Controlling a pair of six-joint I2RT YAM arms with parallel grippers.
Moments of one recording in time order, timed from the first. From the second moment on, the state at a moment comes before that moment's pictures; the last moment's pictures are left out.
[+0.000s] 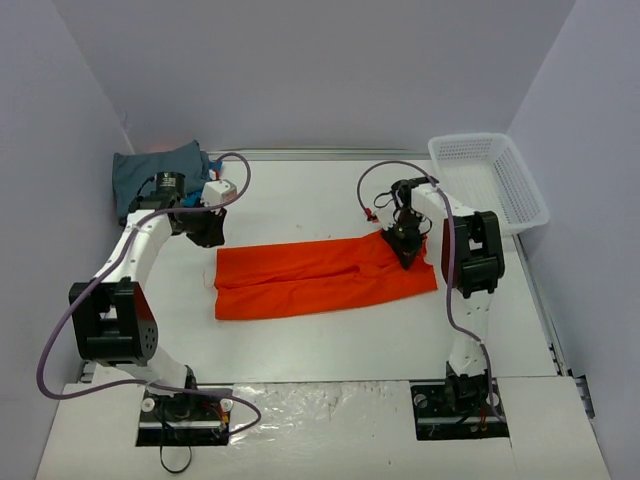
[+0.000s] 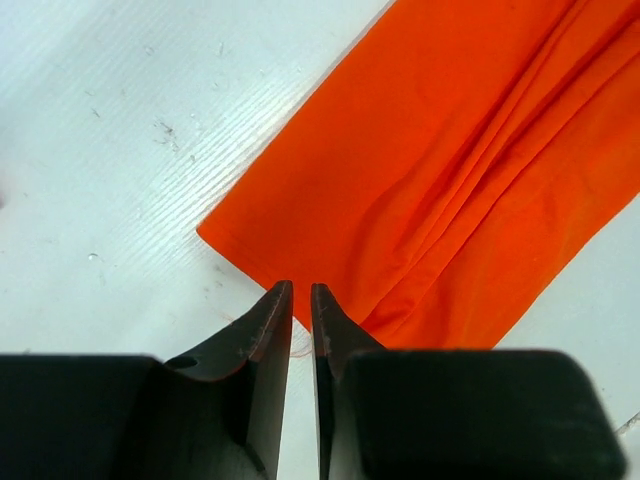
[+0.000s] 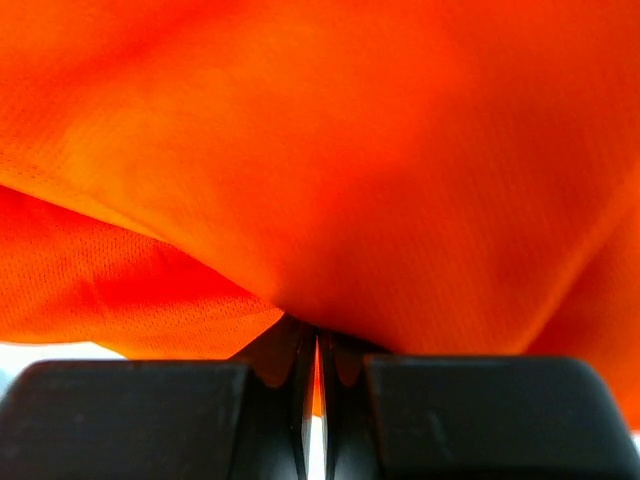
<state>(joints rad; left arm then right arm) 0.01 1.58 1.29 -0.79 0.54 0.58 0.21 2.14 1.57 -1.10 -0.14 -0.52</state>
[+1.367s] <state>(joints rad) 0.02 1.51 1.18 -0.64 0.37 0.46 0.57 2.15 1.99 -0.60 0.05 -0.36</state>
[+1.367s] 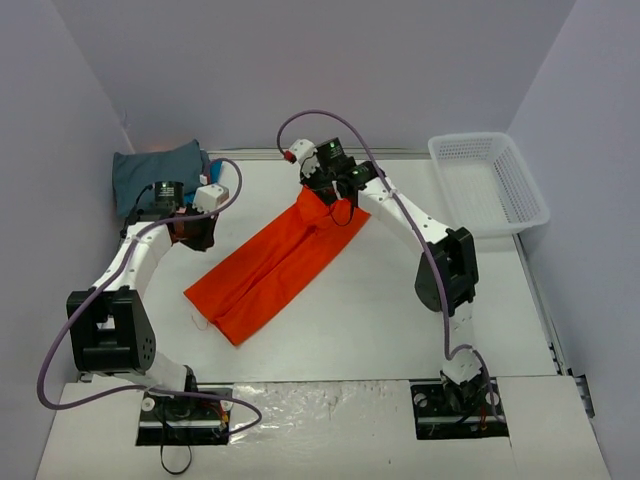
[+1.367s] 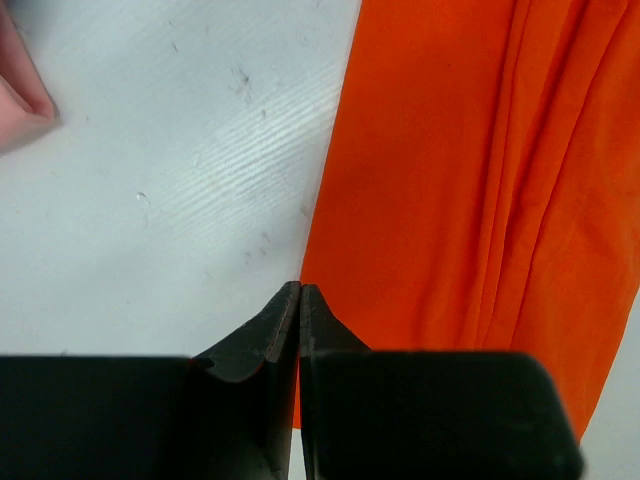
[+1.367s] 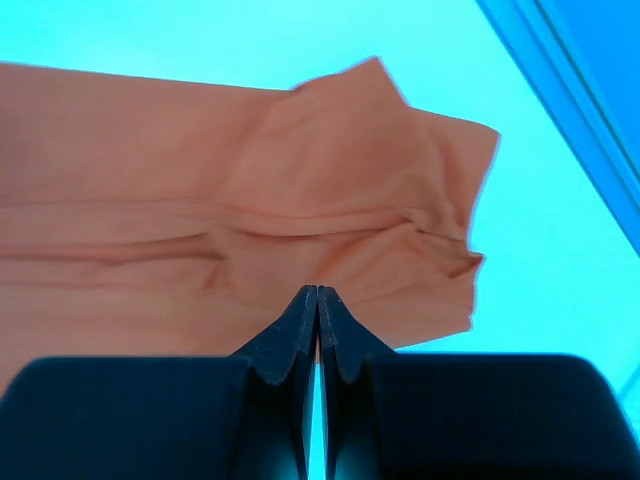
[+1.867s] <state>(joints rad) 0.13 1.41 1.13 -0.54 0.33 0.37 0.82 2.19 1.86 -0.67 -0.06 -0.40</state>
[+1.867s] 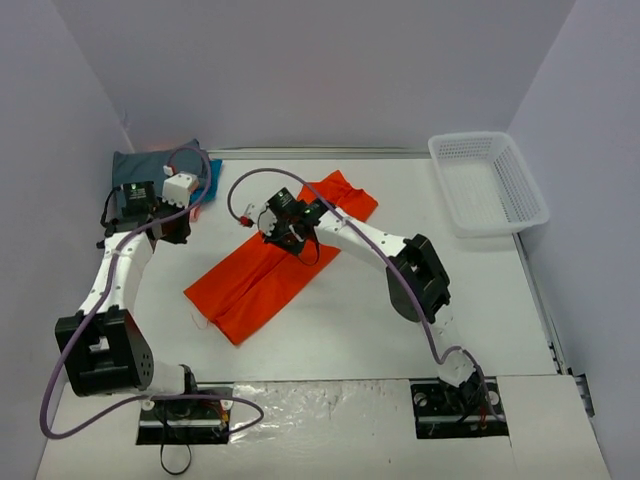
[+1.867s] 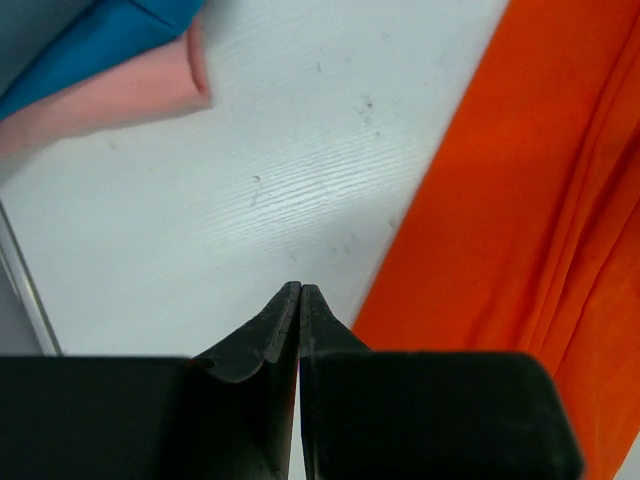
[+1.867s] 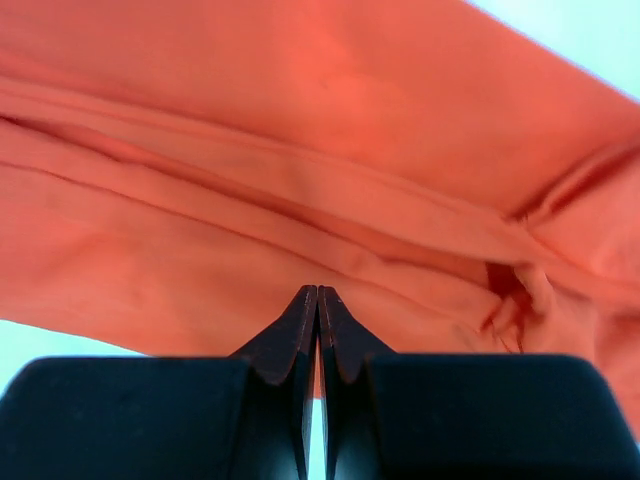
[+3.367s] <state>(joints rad) 0.37 1.35 1.08 -0.46 0.34 0.24 0.72 2.05 1.45 -0.70 -0.15 -0.44</state>
